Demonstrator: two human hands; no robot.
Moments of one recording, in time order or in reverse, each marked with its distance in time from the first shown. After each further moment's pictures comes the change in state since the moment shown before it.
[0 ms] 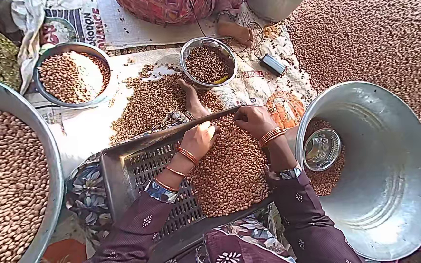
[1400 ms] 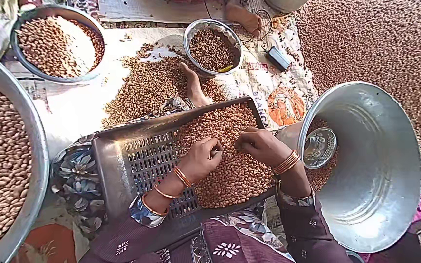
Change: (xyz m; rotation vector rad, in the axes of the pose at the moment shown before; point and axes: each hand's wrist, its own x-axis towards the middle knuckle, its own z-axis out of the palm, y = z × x) left_hand -0.062 0.028 0.000 -0.612 -0.116 -0.197; right_hand -0.068 -0.007 0.013 0.108 -0.266 -0.172
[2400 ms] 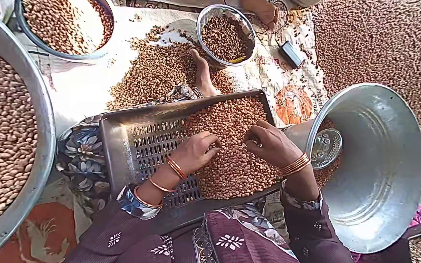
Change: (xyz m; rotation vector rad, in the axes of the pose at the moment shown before) left_hand -0.022 -0.032 -0.009 0.182 0.050 0.199; right_hand -0.005 -0.022 0.007 -0.168 0.057 0.107
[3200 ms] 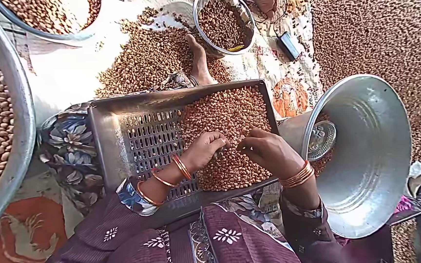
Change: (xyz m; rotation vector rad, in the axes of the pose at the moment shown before) left_hand -0.001 0.036 0.017 -0.855 -0.103 -0.473; right_hand -0.035 -0.012 0.017 -0.045 0.042 -0.238
